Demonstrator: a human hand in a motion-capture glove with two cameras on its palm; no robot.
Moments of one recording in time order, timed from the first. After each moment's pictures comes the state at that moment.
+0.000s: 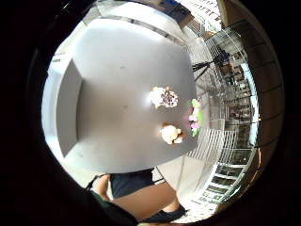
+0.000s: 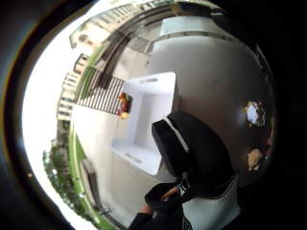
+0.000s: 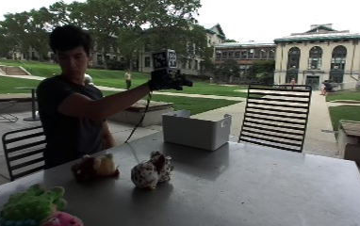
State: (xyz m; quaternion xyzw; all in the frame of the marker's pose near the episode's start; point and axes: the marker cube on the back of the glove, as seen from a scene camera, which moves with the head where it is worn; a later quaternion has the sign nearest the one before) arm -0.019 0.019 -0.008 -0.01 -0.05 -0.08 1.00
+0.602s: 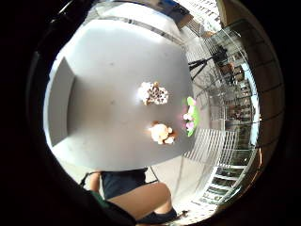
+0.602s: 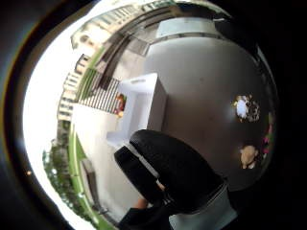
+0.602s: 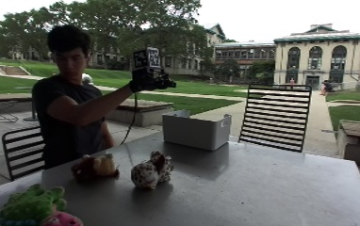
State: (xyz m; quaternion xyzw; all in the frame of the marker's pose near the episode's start) arm 0.058 0.048 -0.012 0.00 -0.02 0.01 1.00
